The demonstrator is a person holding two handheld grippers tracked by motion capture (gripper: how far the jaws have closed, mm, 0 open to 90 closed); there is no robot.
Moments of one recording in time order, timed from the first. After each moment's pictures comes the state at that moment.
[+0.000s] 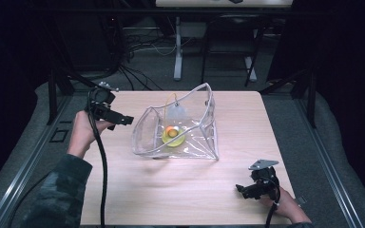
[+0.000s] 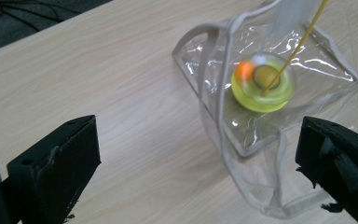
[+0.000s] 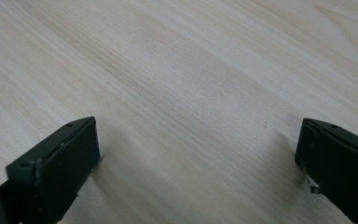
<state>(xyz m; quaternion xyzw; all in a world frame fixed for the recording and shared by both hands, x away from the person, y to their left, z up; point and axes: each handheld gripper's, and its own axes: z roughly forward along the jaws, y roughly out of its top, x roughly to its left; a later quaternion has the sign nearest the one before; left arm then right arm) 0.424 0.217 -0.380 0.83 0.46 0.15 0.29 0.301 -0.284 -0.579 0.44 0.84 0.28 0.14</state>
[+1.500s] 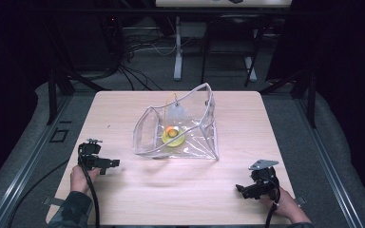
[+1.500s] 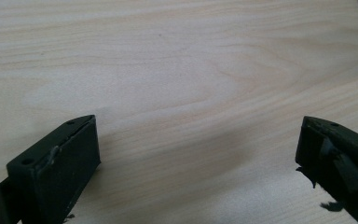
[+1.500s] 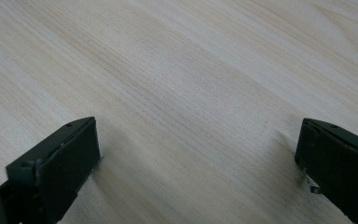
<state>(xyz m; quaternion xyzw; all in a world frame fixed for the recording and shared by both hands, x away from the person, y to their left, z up) 0.381 0.285 -0.564 0.76 0.59 0.09 0.27 0.301 -0.285 -0.579 0.43 0.84 0.28 0.15</state>
